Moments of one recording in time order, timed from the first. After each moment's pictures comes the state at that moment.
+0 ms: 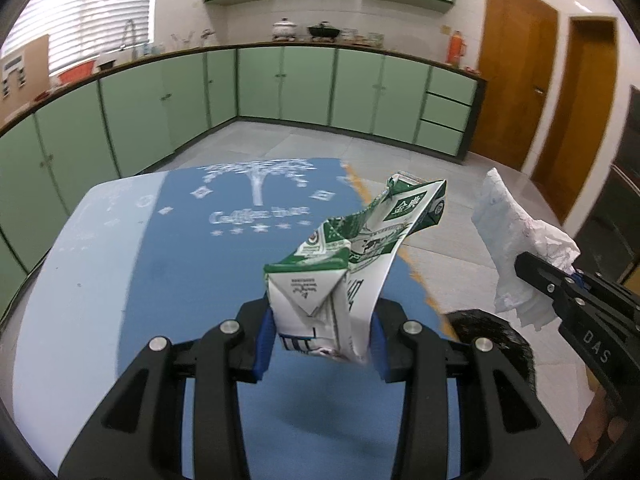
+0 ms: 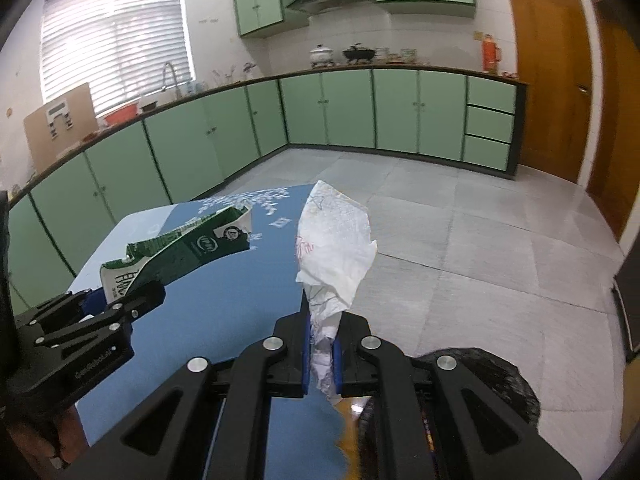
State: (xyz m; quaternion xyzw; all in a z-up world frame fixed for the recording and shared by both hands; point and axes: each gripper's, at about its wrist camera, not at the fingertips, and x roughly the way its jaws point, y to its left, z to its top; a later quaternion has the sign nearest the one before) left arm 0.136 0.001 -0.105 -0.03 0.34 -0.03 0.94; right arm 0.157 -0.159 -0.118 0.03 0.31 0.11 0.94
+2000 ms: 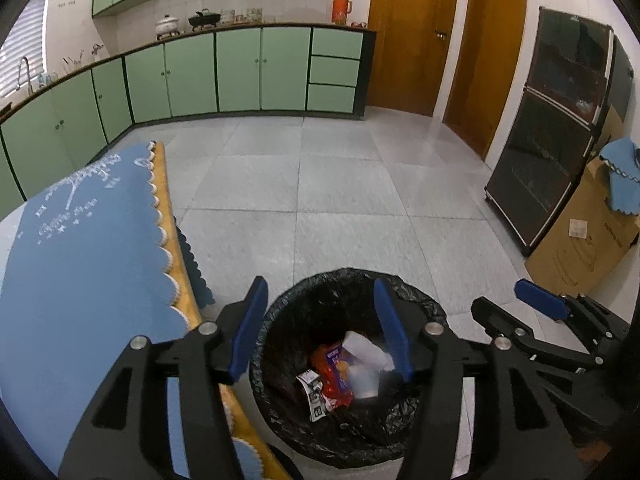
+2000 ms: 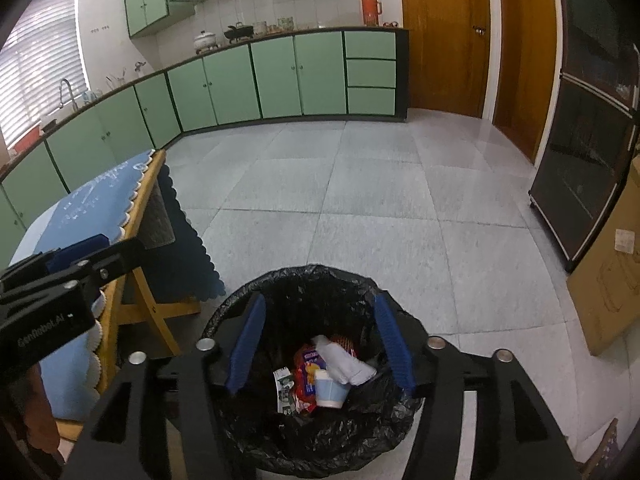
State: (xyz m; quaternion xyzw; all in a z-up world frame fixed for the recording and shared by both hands) left arm 0.126 -0.195 -0.154 0.03 0.36 -0.18 0.91; right arm 0.080 -0.353 -0.189 0.07 0.36 -0.06 0.93
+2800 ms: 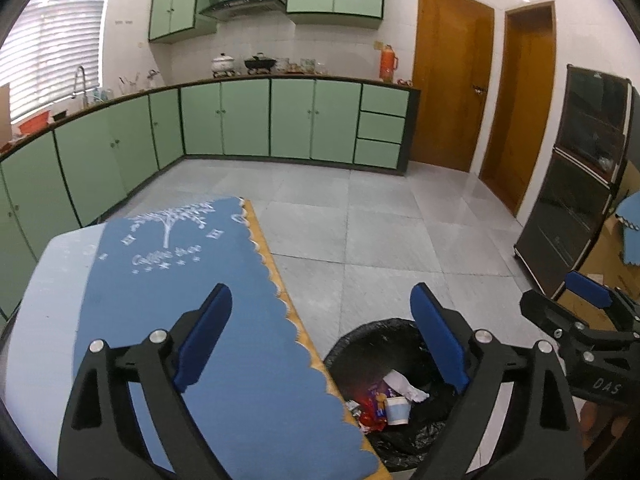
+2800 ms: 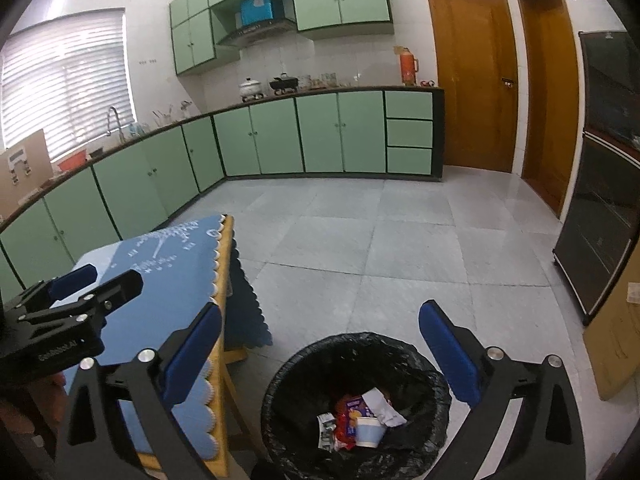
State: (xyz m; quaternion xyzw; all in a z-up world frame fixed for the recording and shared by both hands) left arm 0.088 -0.108 -0.058 0.00 0.28 -0.11 0.95; right arm 0.058 -0.300 -0.079 0.07 0.27 0.00 0.96
